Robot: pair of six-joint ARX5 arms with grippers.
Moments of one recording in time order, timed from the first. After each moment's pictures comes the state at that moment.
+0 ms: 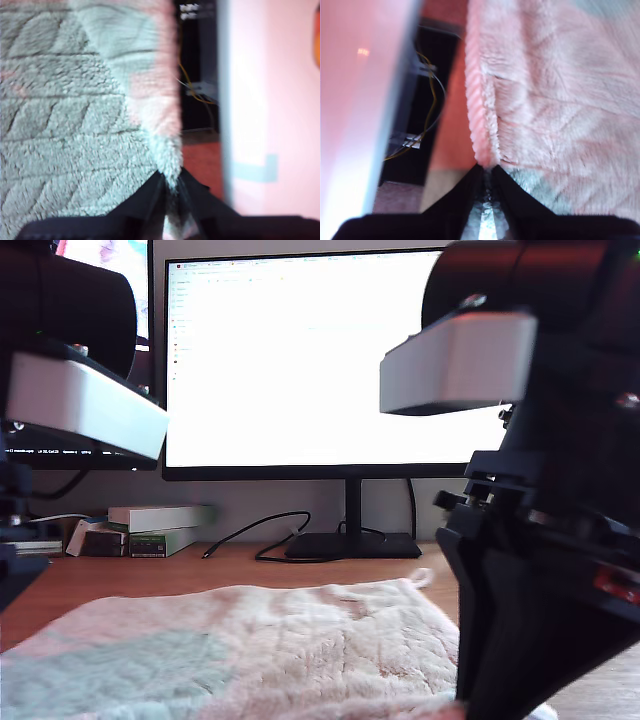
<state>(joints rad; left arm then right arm) -0.81 1.38 0.69 -0.84 0.18 0.78 0.81 1.43 0.66 -0.49 -0.22 -0.91</state>
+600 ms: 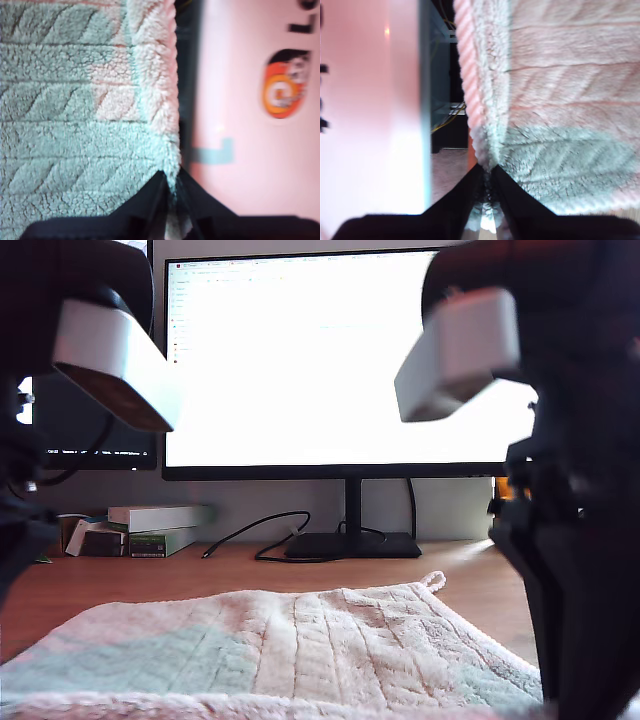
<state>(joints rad) -0.82 1.38 0.74 -0.94 0.31 0.62 0.83 1.43 0.79 -0.84 -0.22 -0.74</state>
